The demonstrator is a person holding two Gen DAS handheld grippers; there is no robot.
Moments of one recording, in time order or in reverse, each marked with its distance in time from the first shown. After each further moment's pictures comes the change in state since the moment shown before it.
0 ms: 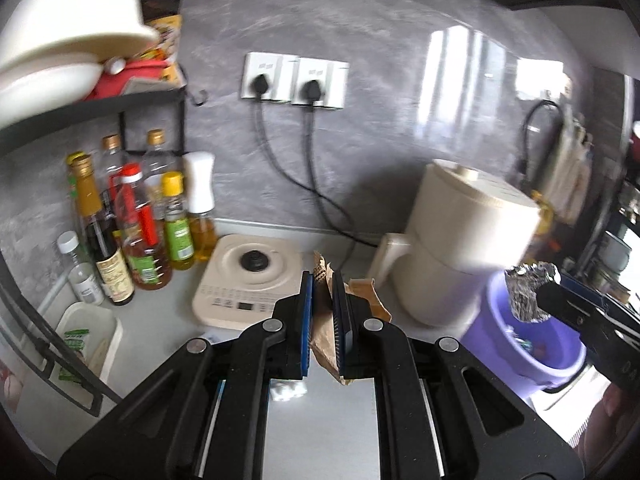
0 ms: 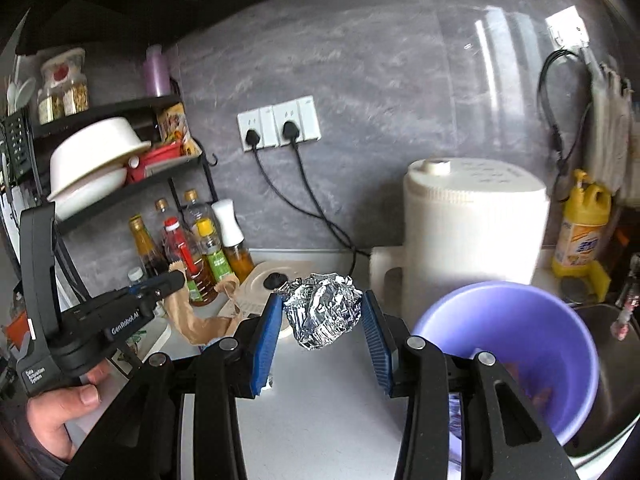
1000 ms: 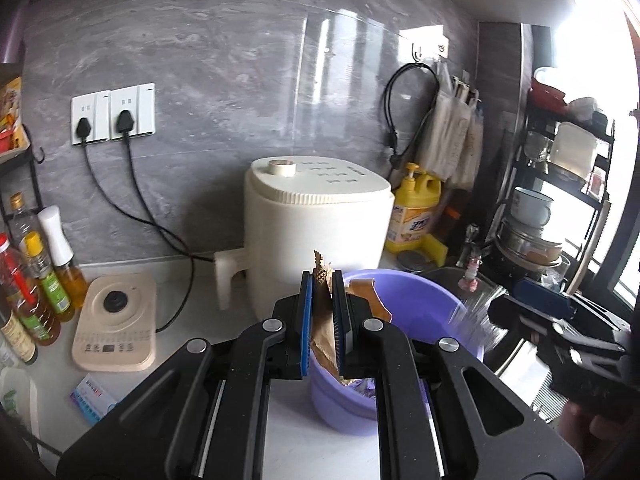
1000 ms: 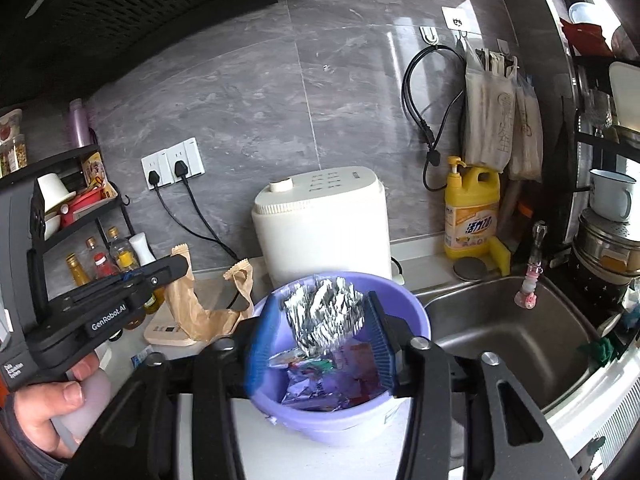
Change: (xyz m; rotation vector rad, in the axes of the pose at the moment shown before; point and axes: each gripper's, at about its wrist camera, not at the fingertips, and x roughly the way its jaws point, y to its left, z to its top) left arm 0.019 -0.157 0.006 0.201 0.004 -0.324; right arm -0.082 -0.114 -0.015 0.132 -0.071 -0.243
